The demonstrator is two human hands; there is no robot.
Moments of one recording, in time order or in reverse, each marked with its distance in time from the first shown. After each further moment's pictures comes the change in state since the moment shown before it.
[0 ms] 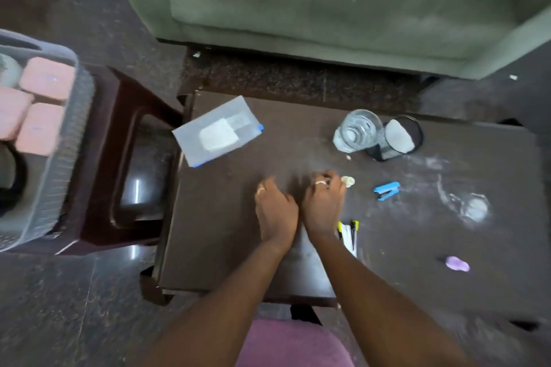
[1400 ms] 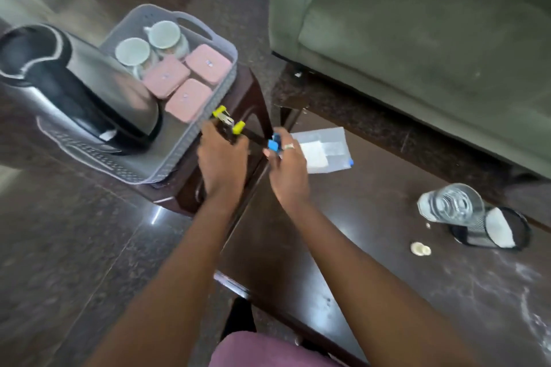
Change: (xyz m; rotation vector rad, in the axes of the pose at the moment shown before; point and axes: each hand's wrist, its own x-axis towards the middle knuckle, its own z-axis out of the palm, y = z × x) left_hand 0.064 -0.047 -0.218 -0.262 0.700 -0.154; right_hand -0.015 -0.205 0.058 0.376 -0.474 -0.463
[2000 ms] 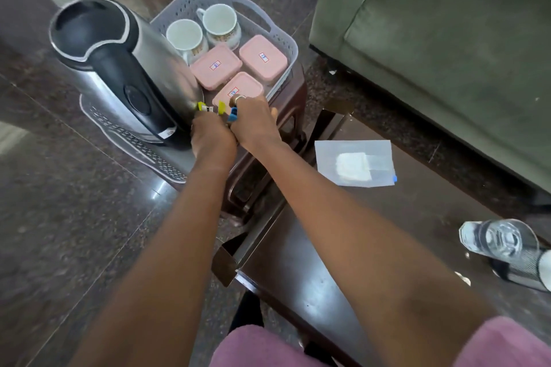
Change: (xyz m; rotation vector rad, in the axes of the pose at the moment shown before) left_hand 0.113 -0.045 -0.043 0.279 -0.168 -0.271; right_hand 0.079 -0.110 0.113 -0.429 -0.368 -0.195
